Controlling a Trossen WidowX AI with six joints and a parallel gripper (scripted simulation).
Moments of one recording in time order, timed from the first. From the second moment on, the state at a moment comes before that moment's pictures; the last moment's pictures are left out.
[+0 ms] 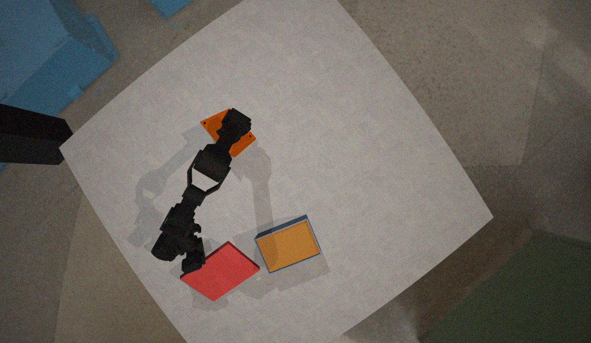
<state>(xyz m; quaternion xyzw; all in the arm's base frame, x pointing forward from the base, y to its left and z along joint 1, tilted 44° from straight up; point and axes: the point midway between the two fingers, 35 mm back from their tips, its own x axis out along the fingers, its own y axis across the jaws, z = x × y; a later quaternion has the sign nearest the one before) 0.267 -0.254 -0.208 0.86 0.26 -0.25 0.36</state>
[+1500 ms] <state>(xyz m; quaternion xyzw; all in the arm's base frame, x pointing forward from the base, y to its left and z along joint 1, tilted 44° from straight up) 0.267 -0.230 -0.229 0.86 0.27 -0.25 0.34</state>
